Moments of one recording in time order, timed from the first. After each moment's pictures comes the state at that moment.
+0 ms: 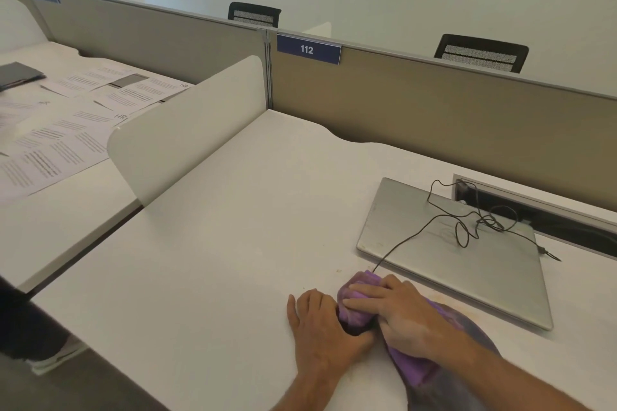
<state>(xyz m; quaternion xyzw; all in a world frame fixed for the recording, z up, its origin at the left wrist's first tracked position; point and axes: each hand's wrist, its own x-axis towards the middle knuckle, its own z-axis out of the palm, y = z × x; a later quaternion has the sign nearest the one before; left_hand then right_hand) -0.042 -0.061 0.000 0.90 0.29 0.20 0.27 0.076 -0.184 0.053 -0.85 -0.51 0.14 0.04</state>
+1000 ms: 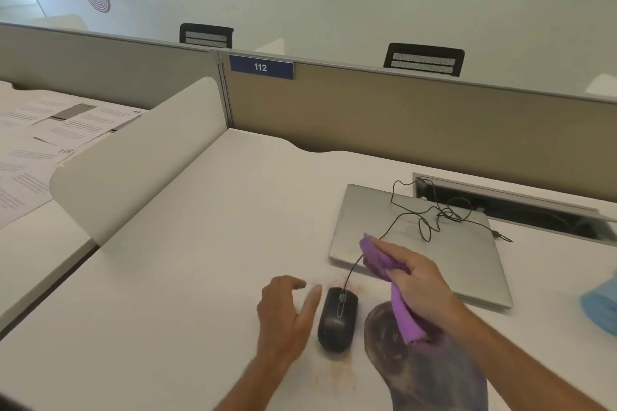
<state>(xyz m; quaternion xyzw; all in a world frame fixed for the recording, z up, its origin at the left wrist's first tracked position) -0.028 -0.007 0.026 0.86 0.21 0.20 0.42 0.093 -0.209 0.115 -0.85 -0.24 0.11 0.46</state>
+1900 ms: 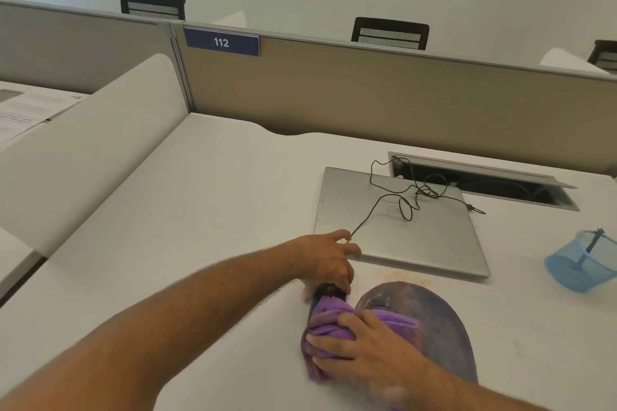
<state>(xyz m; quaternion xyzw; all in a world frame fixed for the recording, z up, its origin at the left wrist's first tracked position) 0.105 -0.010 0.097 0.79 -0.52 -0.12 -0.30 0.014 -0.201 0.049 -0.80 -0.59 0.09 -0.11</state>
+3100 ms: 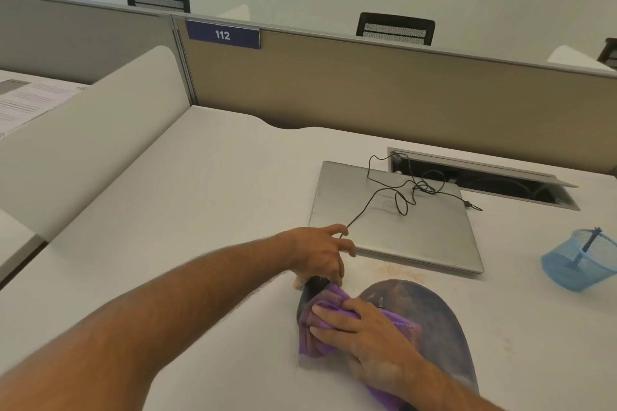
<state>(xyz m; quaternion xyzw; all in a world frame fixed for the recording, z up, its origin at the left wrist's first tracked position) 0.103 -0.014 0.090 0.79 -0.52 -0.10 -0.31 0.025 -0.210 0.046 -0.81 -0.58 0.12 0.00</state>
